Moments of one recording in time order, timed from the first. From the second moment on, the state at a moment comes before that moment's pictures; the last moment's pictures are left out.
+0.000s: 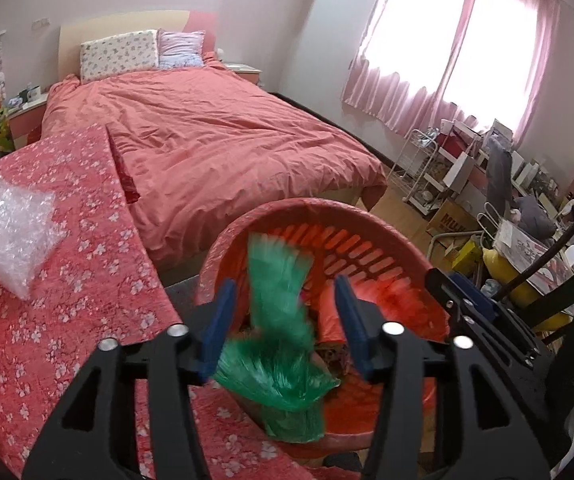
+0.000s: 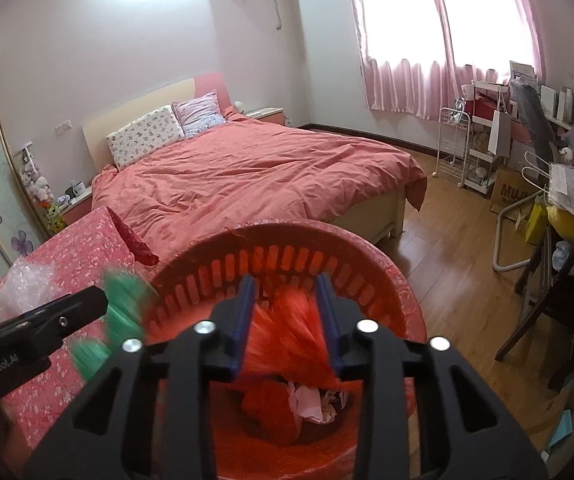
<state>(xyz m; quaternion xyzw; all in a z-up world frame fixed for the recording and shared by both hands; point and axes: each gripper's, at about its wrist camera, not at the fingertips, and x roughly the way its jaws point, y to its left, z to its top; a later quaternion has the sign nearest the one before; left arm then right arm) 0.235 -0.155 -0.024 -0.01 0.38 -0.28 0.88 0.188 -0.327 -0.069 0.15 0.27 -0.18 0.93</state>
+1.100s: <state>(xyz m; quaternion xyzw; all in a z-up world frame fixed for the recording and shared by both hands) 0.229 0.073 0.004 -0.05 0.32 -0.04 0.94 0.208 -0.164 -0.030 0.07 0.27 -0.04 0.96</state>
